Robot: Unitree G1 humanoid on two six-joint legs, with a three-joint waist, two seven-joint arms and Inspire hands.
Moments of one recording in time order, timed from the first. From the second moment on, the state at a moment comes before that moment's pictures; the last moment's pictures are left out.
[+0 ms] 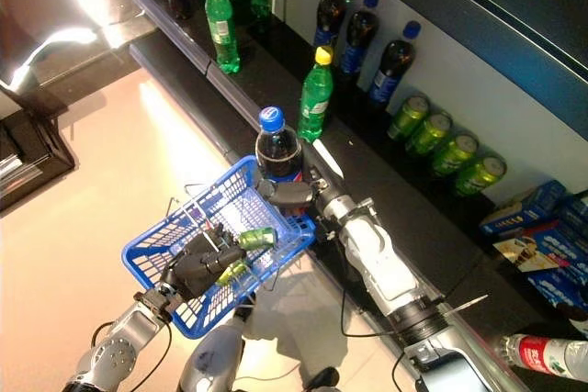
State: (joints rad) left arm 0.05 0.39 -0.16 0.12 -1.07 0.14 -0.50; right arm -0.41 -0.47 0.41 0.09 0.36 -0.12 0.05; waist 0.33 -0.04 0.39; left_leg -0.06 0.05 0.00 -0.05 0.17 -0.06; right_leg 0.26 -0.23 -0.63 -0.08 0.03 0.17
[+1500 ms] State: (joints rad) left arm 0.04 0.54 -0.23 -0.07 -1.07 0.26 -0.51; right arm -0.41 -0.46 0.57 0.19 0.31 -0.13 -0.01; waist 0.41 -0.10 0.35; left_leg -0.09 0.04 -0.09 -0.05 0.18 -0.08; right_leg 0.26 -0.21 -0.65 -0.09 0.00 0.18
